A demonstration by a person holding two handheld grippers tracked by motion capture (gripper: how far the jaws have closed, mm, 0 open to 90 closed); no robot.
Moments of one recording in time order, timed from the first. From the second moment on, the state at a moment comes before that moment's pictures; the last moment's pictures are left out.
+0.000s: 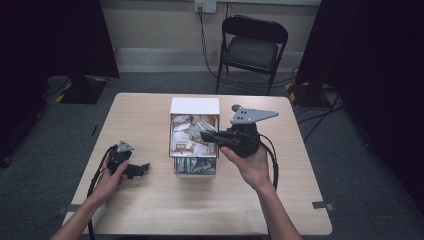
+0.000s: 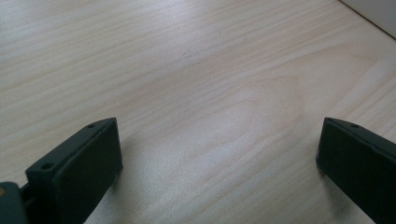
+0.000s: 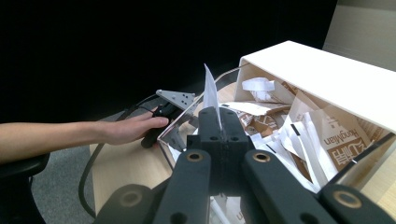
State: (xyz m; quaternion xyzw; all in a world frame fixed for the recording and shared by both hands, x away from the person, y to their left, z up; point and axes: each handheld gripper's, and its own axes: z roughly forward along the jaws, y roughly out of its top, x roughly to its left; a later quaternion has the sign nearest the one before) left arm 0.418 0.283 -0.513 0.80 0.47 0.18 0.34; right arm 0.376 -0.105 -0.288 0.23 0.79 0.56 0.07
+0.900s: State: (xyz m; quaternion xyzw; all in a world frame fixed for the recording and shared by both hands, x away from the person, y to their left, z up) left arm 0.418 0.283 -0.513 0.79 0.47 0.18 0.34; right arm 0.371 -0.137 -0.269 0.25 0.77 0.58 0.10
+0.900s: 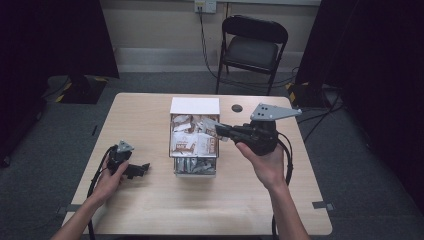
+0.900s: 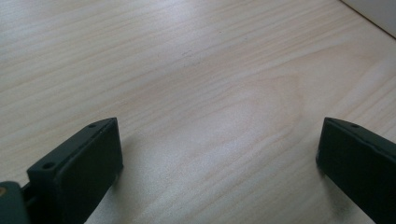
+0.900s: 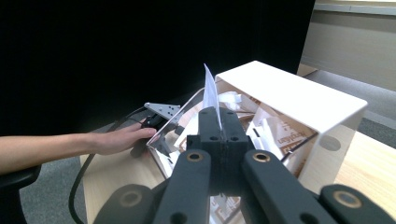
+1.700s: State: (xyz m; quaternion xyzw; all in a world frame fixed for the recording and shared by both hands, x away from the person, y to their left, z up) left arm 0.418 0.283 -0.513 0.79 0.47 0.18 0.34; right arm 0.365 -0.186 -0.276 0.30 0.77 0.55 0.15
